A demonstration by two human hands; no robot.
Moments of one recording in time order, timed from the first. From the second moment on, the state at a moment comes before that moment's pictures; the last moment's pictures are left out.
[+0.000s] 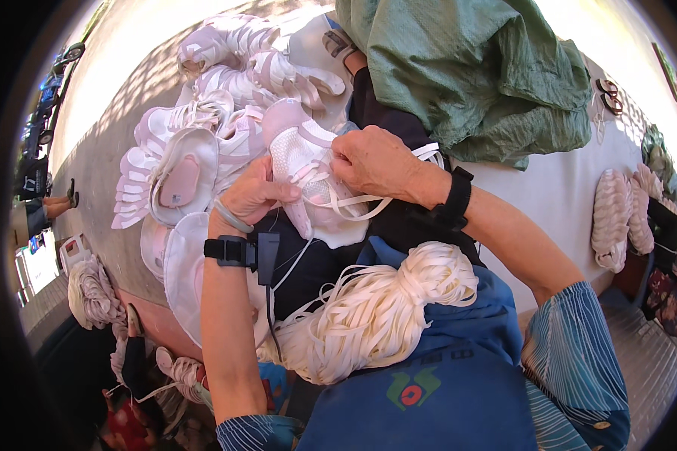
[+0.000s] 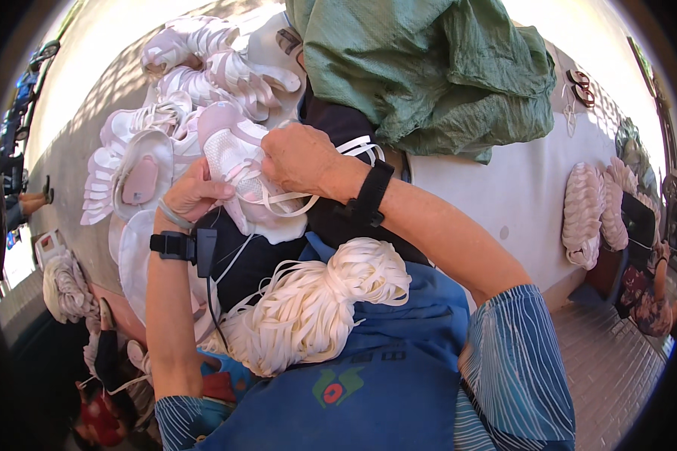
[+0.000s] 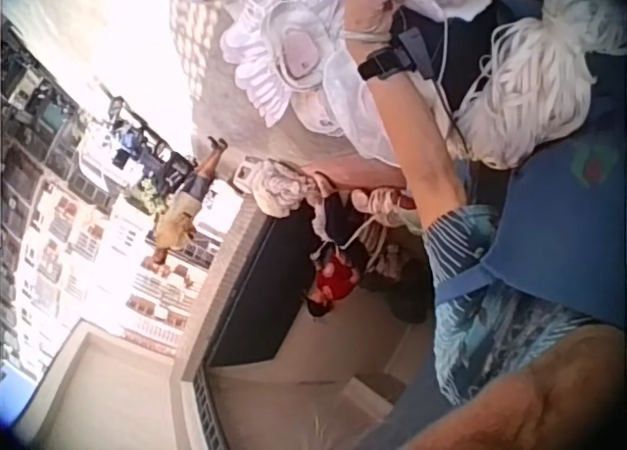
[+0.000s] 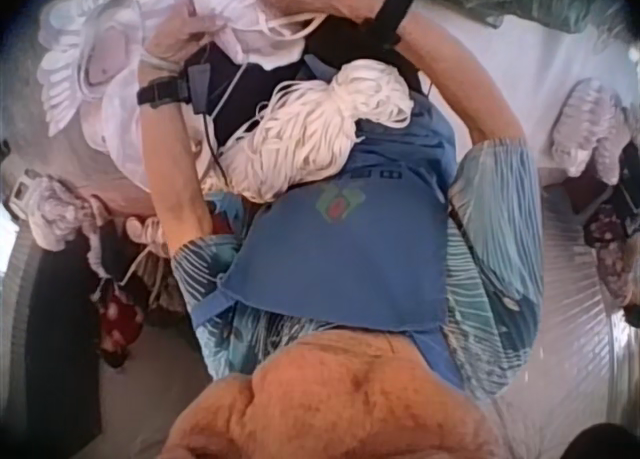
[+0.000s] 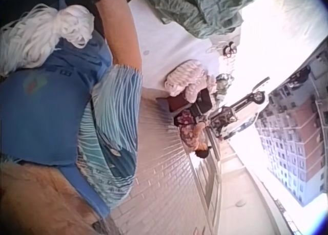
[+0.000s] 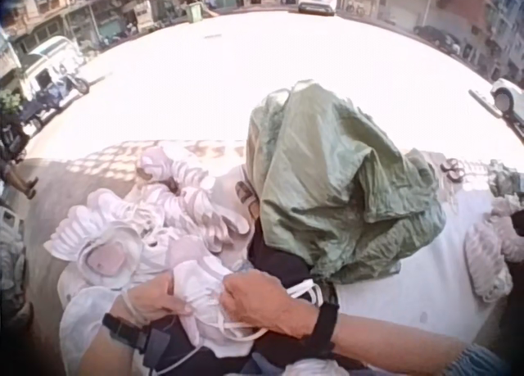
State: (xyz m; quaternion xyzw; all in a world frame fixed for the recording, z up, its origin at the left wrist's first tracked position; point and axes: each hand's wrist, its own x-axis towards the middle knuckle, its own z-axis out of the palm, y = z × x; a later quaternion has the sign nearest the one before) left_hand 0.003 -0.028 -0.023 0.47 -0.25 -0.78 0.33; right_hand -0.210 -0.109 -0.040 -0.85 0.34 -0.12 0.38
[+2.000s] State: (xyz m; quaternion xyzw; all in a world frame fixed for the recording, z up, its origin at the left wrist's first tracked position) left_hand 0.013 0.125 0.060 0.67 -0.22 -0.49 0.51; right_hand -0.240 -0.009 0.057 -0.90 0.14 -0.10 0.39
